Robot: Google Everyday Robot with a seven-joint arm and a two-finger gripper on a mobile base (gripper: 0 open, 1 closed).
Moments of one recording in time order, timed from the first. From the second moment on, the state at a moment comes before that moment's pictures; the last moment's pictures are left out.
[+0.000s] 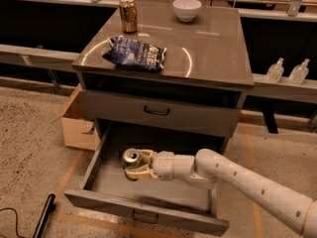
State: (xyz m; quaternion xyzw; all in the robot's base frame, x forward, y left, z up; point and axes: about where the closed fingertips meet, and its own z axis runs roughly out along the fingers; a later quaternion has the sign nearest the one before) arm 0.531 0.085 0.577 -0.48 0.57 0.43 0.51
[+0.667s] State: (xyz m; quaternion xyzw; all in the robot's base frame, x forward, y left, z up) arm 0.540 0.089 0.547 -0.49 0.56 0.43 0.51
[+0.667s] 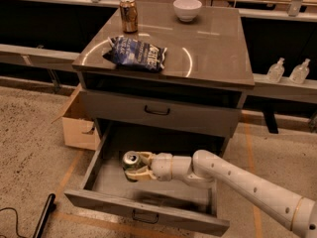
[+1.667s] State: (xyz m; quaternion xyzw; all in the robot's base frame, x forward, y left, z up) arm 0.586 0.091 0.500 -0.50 0.57 0.39 0.52
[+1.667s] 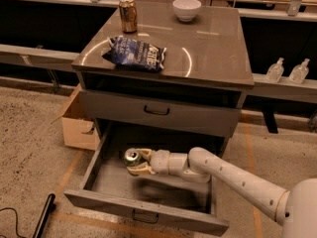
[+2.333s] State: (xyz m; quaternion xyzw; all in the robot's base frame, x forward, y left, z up) arm 0.603 0.104 0.468 -0.50 0.58 0.38 0.52
